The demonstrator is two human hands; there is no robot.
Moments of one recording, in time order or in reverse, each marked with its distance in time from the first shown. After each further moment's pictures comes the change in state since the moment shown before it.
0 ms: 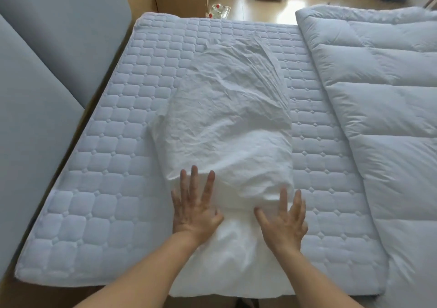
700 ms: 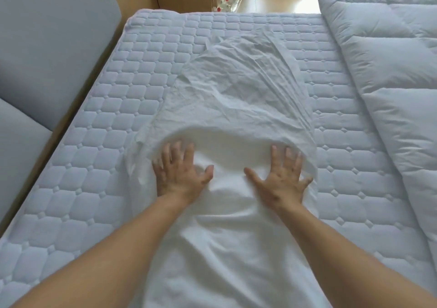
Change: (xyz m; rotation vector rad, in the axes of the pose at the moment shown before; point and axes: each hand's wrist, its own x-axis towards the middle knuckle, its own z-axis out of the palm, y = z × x) left_hand 0.232 -0.005 -0.005 0.107 0.134 -0.188; right_hand 0.236 -0.100 0.000 -0.120 -0.097 -0.199
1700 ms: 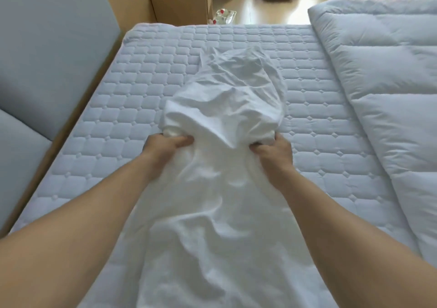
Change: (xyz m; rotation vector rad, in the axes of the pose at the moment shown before) left_hand 0.053 -0.003 -0.076 -1.032 -0.219 -0.463; right_hand 0.020 -0.038 -0.064 0.877 0.096 0.077
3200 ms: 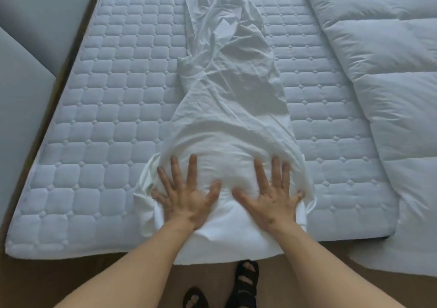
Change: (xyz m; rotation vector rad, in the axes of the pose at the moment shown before) left_hand -0.220 -0.276 -0.009 0.885 -0.022 0.327; right_hand -0.295 0.199 -0.022 -0.907 -0.180 -0.029
